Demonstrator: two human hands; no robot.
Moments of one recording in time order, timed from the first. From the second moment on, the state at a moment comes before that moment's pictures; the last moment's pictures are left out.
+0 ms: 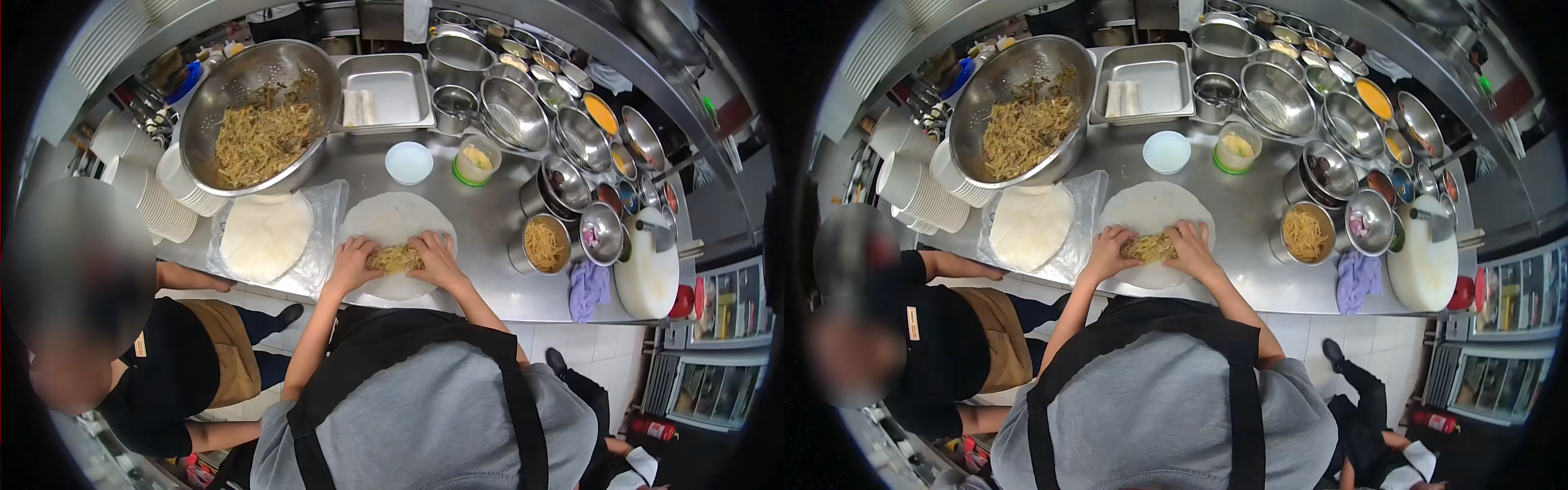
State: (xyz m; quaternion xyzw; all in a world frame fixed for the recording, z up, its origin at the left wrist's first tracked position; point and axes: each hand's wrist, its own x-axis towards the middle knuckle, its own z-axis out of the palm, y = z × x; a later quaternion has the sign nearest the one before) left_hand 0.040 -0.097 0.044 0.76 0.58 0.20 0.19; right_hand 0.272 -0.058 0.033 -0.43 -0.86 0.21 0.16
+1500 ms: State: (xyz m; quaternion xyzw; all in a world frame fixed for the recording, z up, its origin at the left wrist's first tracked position) left_hand 0.050 -0.103 0.051 0.76 0.58 0.24 0.15; right_hand 0.282 -0.054 0.040 -0.46 -0.82 0.24 0.25
